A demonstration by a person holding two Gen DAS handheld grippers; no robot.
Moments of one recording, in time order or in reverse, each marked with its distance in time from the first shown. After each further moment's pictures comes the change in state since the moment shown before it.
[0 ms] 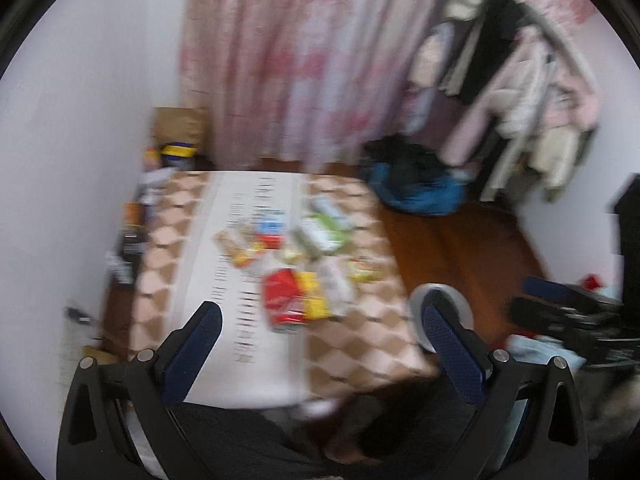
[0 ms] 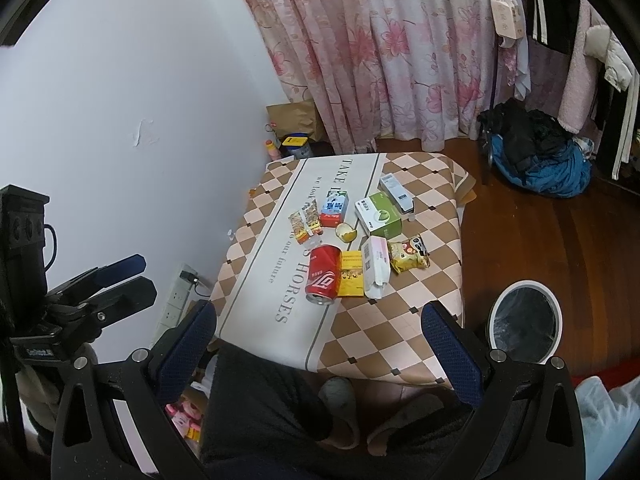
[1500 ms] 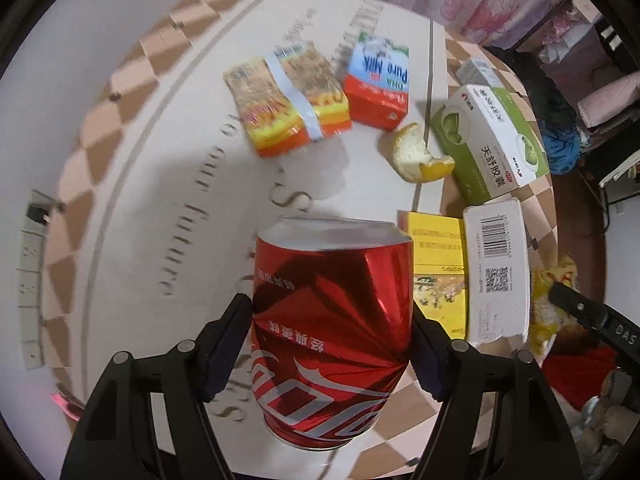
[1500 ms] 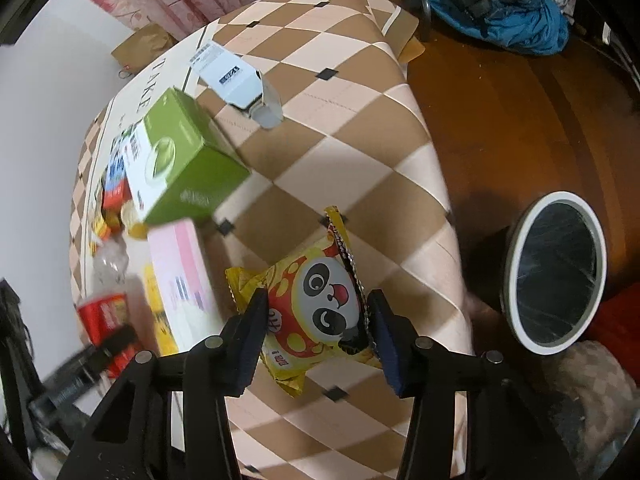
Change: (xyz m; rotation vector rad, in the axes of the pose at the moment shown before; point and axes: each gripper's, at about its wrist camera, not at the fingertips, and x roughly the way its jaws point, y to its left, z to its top) left arm 0.277 0.074 -0.056 -0.236 0.397 0.167; right arm 0.331 -0.192 0.014 0.323 0.380 -0.162
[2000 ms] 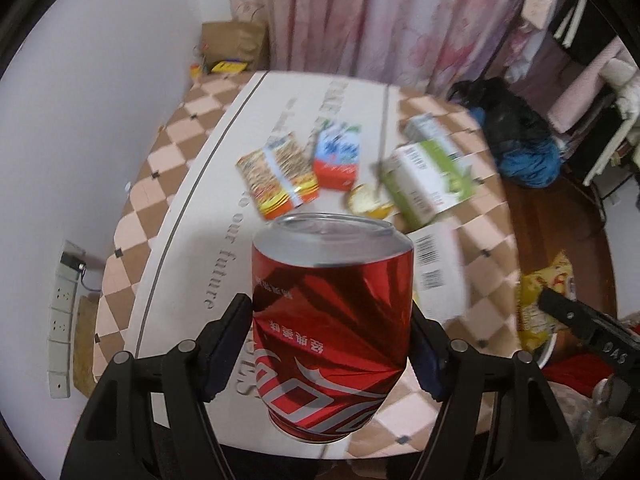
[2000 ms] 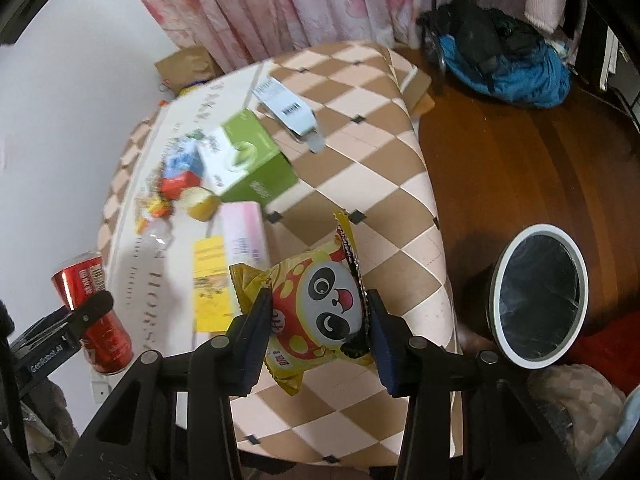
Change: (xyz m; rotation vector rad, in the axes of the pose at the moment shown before) left arm -0.079 -0.046 0.003 0.096 -0.212 0.008; right arm -0.070 0.021 -0.047 -0.111 -0.186 0.026
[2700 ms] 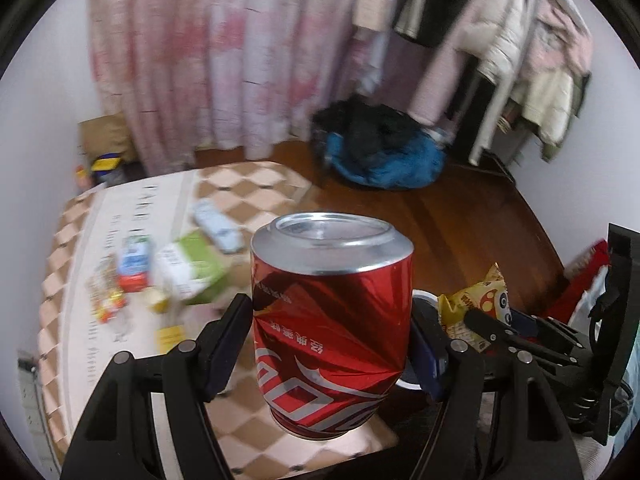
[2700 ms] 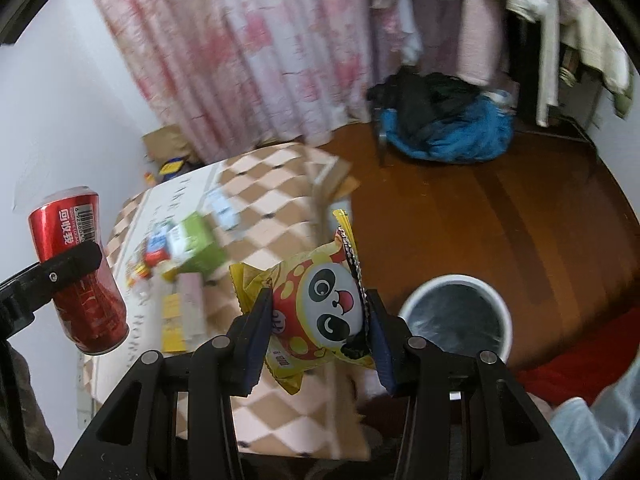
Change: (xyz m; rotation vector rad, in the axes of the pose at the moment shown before) left arm -0.055 -0.216 0.024 0.303 -0.129 -0.263; right arm -0.134 -0.118 -0.006 0.051 -0.256 -0.087
